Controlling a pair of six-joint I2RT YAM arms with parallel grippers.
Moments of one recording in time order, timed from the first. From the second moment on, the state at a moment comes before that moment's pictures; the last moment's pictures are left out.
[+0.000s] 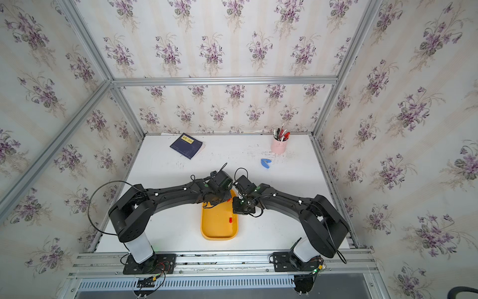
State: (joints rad) left arm -0.85 1.80 1.12 -0.43 -0.10 -1.10; right arm 0.80 1.53 0.86 -0.53 -0.27 0.76
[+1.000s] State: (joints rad) left arm -0.86 1.85 1.10 -0.37 -0.08 -1.16; right arm 0.80 1.53 0.86 -0.53 -0.27 0.76
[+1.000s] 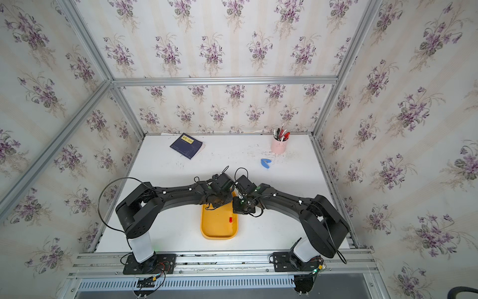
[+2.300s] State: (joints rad) left arm -0.68 1.25 1.05 -0.69 -0.06 -0.65; right arm 0.80 1.52 0.85 -0.53 -0.27 0.75
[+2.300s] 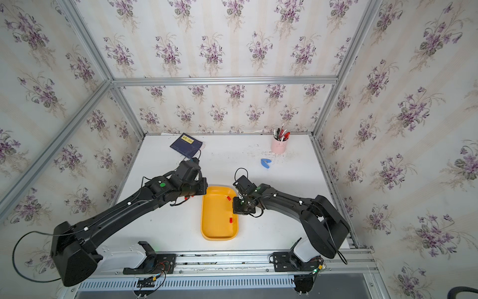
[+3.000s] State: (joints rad) left arm -0.55 1.56 1.01 -0.71 -0.03 -0.42; right arm 0.80 1.52 0.86 -0.54 -0.27 0.74
